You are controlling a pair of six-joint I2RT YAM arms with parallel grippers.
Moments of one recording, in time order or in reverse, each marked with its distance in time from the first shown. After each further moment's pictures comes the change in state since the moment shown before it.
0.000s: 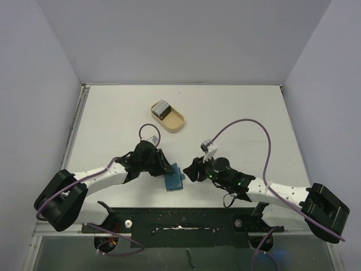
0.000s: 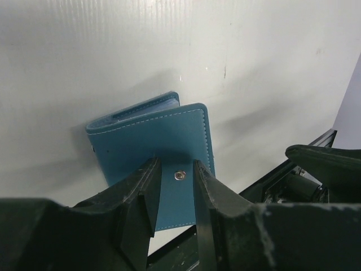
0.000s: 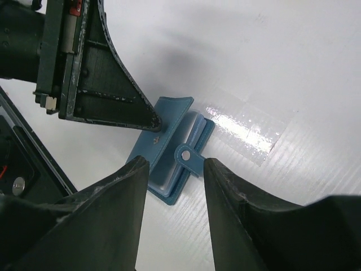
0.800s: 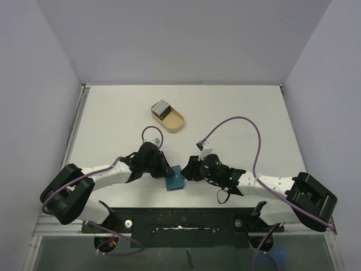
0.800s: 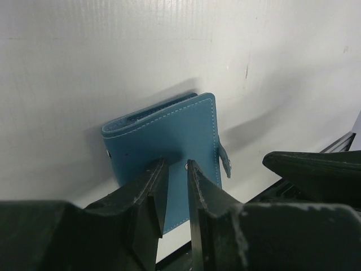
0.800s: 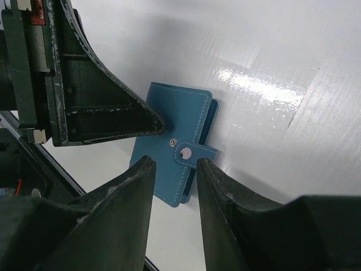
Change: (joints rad) left arm -0.027 0.080 0.003 0.013 -0.018 0.002; right arm 0.000 0.158 0.104 -0.118 -0.002 0.212
